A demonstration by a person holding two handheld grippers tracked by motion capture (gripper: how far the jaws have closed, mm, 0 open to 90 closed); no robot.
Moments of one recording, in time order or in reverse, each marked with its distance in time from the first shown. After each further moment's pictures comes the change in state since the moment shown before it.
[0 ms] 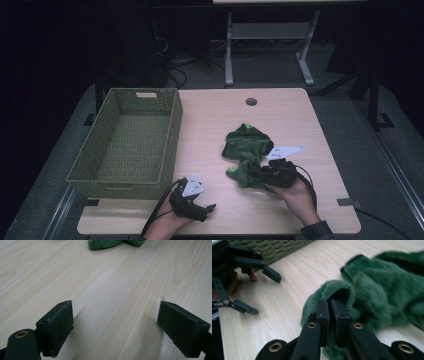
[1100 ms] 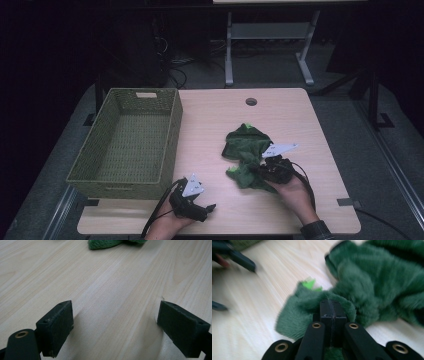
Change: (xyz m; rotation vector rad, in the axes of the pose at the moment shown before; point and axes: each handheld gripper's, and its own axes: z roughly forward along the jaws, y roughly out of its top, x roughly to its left) left arm 0.000 0.000 0.000 0.002 -0.001 0.000; right arm -0.012 -0.001 0.020 0.083 -0.079 0.002
